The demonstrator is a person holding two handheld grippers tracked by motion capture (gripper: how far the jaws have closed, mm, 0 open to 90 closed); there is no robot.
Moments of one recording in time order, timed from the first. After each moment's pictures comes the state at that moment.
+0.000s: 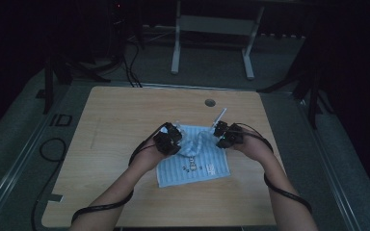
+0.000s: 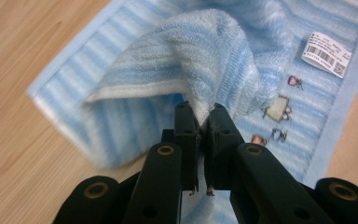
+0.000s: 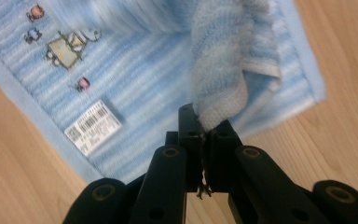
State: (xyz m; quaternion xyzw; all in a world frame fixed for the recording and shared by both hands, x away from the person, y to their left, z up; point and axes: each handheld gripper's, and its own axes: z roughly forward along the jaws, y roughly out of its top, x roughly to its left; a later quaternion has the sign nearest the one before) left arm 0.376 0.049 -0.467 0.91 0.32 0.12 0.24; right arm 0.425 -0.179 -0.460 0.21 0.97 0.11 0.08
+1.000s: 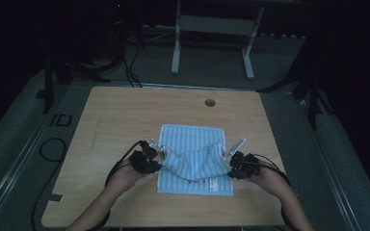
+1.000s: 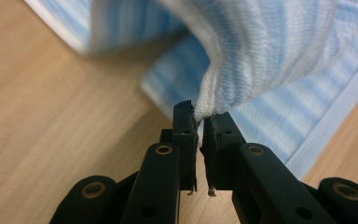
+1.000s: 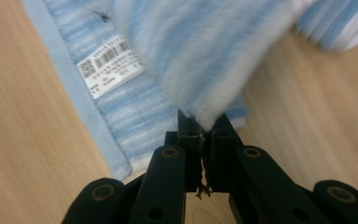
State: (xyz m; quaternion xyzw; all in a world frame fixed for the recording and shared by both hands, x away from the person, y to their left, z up) left arm 0.330 0.111 -0.511 0.90 0.36 0.05 0.25; right arm 0.345 -0.230 -0.499 0.23 0.96 0.14 0.04
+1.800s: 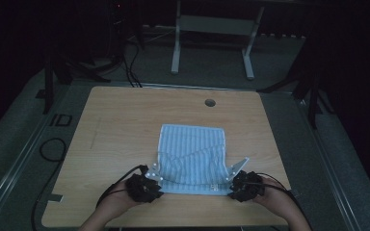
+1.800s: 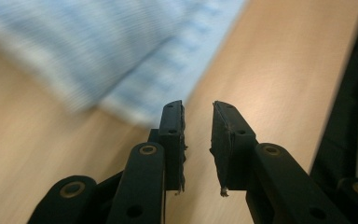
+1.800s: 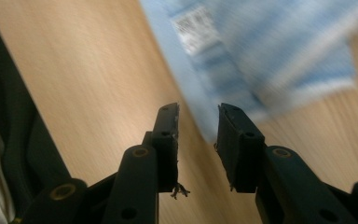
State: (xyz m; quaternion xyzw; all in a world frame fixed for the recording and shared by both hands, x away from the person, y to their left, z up) left arm 0.256 0.100 -0.510 0.93 0.25 0.02 0.27; right arm 0.287 -0.231 -0.500 0.20 0.97 0.14 0.02
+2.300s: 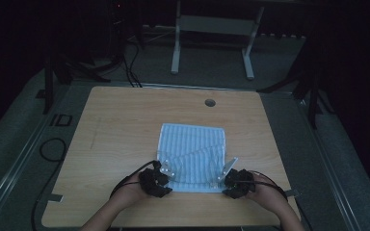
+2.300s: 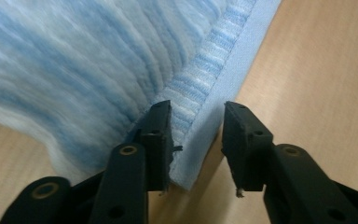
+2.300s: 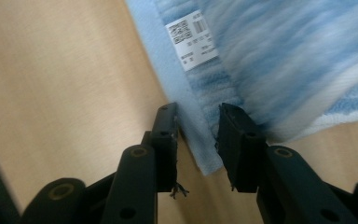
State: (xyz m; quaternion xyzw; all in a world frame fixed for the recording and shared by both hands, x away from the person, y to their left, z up) left arm 0.290 0.081 -0.532 0.94 0.24 0.03 0.25; right arm 0.301 -0.214 -0.519 0.18 0.98 0.12 0.04
